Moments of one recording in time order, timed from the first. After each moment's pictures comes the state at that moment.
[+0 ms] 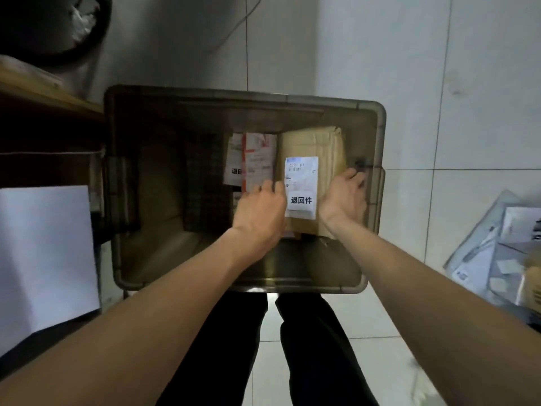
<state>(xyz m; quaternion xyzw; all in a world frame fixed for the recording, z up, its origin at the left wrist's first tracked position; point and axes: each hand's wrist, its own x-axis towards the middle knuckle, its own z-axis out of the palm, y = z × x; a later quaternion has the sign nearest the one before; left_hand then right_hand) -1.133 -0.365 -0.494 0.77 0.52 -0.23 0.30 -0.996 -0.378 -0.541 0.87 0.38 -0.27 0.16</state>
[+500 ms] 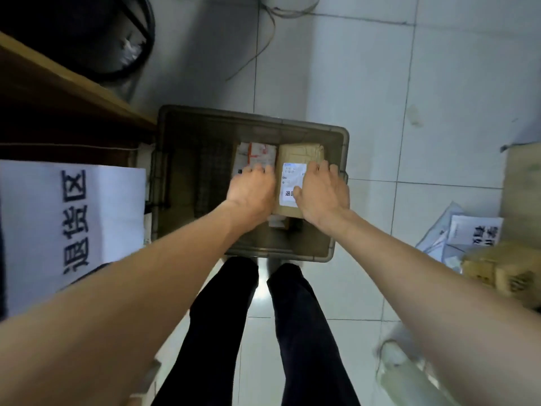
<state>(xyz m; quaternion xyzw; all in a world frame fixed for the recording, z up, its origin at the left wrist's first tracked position) -1.144 -0.353 -0.346 0.76 0.54 -0.23 0.27 -1.015 -0.374 -0.356 0.73 0.62 -0.24 0.17</state>
